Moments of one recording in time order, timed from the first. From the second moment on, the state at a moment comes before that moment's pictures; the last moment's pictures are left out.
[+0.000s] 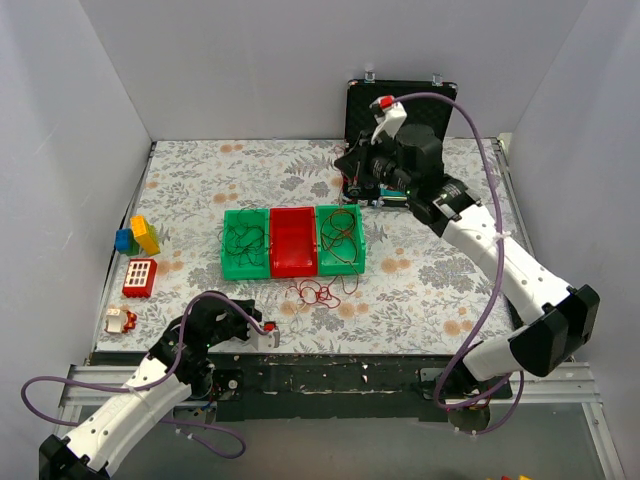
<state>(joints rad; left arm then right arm) -0.61 0.35 0.17 -0.45 0.16 1.23 0.64 1.43 1.52 -0.24 -0.15 0.35</state>
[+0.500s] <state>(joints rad) -0.61 0.36 0.17 -0.43 0.17 1.19 0.63 1.52 0.97 -0.13 -0.14 0.44</state>
